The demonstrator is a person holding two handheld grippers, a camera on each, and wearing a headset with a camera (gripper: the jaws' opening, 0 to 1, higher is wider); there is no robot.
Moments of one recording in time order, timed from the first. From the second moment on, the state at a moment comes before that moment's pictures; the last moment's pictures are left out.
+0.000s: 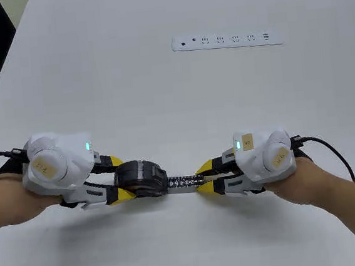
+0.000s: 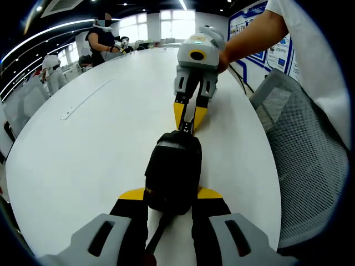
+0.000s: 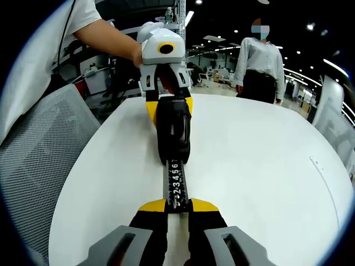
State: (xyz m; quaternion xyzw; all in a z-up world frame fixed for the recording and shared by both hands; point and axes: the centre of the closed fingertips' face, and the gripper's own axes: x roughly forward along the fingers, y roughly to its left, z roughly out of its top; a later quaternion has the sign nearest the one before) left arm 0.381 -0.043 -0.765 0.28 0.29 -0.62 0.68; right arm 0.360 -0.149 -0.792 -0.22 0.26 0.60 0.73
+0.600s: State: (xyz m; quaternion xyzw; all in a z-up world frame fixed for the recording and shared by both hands) left arm 0.380 -0.044 -0.765 0.28 0.29 -0.62 0.67; right arm 0.356 -0.186 -0.793 -0.24 0.28 0.58 0.72
